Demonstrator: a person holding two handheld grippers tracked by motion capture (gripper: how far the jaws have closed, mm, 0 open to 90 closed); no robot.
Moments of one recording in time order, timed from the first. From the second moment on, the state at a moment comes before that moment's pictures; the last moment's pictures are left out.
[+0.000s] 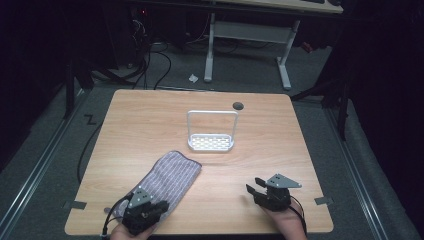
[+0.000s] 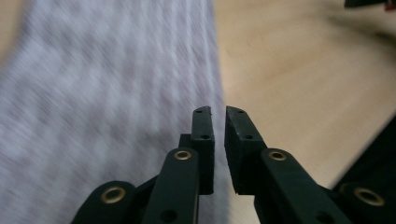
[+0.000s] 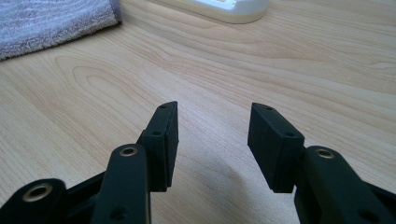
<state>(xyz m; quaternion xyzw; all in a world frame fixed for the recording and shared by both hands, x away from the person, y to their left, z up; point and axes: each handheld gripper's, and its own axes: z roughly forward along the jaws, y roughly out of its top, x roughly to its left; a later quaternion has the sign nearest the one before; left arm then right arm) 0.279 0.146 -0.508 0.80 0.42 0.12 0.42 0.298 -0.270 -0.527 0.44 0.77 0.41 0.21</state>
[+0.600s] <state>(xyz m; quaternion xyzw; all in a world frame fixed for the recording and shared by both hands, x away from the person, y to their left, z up) 0.308 0.104 -0.527 0.84 0.39 0.07 0.38 0.295 -0.268 -0.531 0.44 0.78 0.40 0.21</state>
